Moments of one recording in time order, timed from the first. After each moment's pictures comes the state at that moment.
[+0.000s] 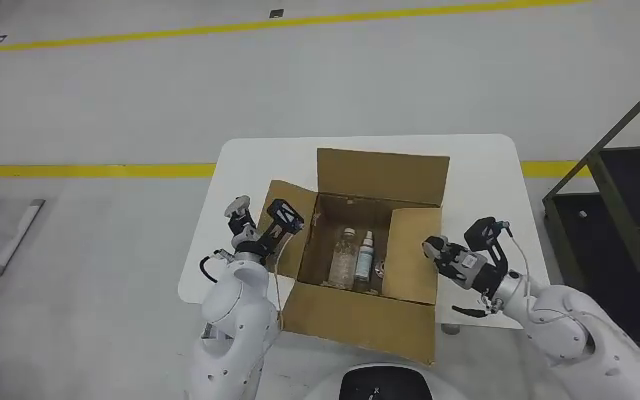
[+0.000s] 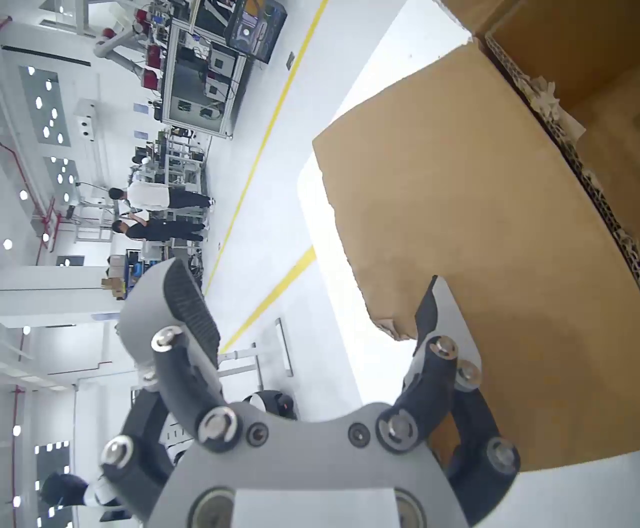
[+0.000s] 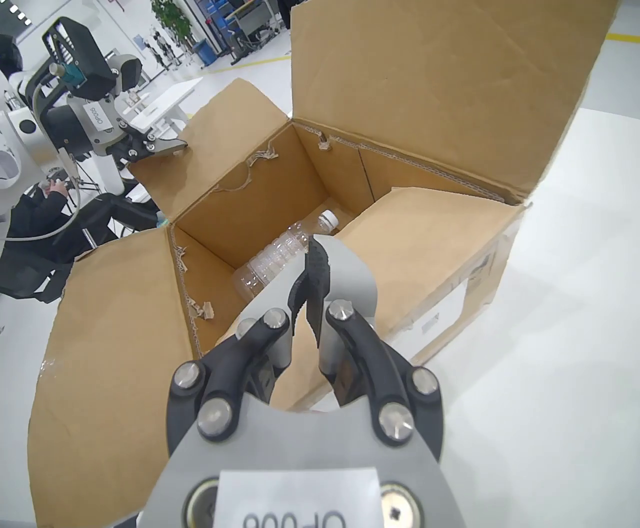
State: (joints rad) left arm 1.24 -1.34 -1.30 -1.91 2.30 -0.42 -0.71; right arm -1.47 -1.07 1.38 -1.77 -0.68 -0.44 0.31
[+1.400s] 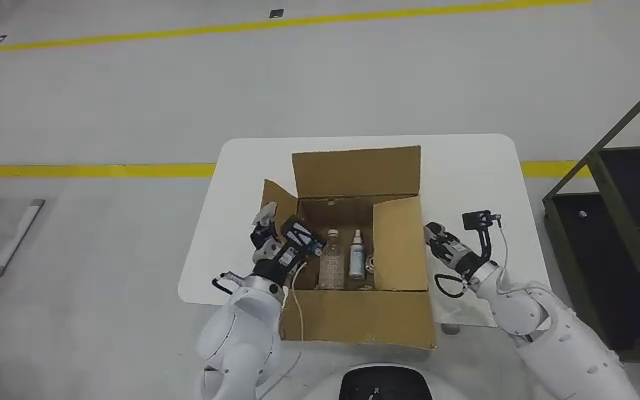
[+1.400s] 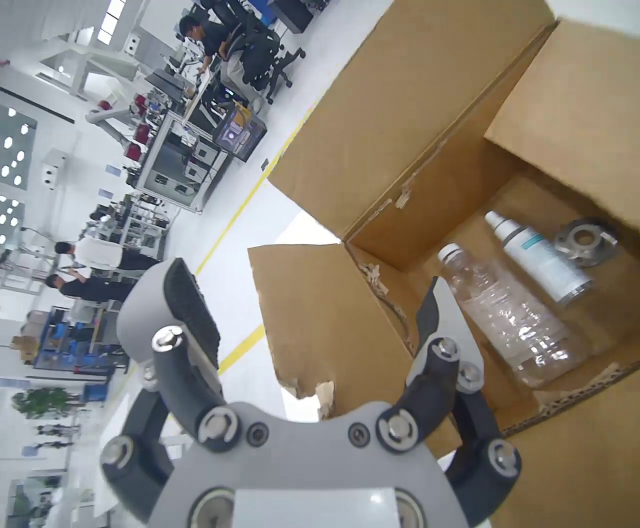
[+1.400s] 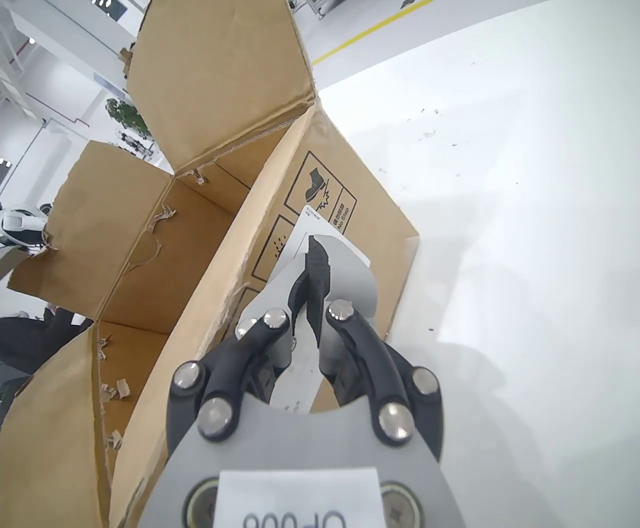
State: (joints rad) left arm 1.38 -1.35 -1.29 -2.16 2.03 -0.40 -0.57; right arm -1.26 -1.14 1.22 -1.41 -0.51 -0.29 0.13
